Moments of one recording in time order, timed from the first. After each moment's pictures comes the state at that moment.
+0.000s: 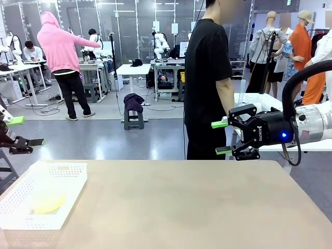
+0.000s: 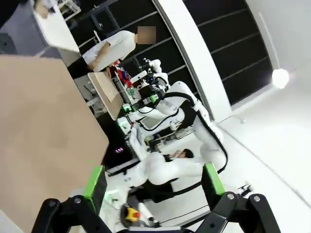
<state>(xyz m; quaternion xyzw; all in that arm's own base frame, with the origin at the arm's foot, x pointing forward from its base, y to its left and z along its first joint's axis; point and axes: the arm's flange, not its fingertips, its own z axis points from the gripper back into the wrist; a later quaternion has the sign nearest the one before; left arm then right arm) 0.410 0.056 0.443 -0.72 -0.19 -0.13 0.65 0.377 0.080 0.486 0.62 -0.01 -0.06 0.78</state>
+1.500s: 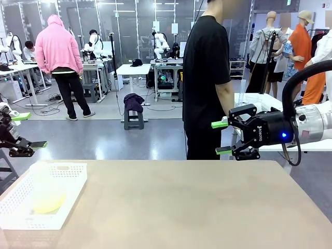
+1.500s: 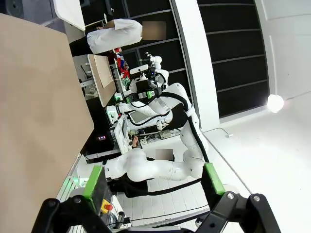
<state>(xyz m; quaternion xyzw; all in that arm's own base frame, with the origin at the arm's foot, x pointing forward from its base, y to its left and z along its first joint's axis) 0.407 0.043 0.451 -0.73 -0.11 -0.07 0.67 0.377 0.080 0.486 0.62 -0.01 -0.06 0.78</state>
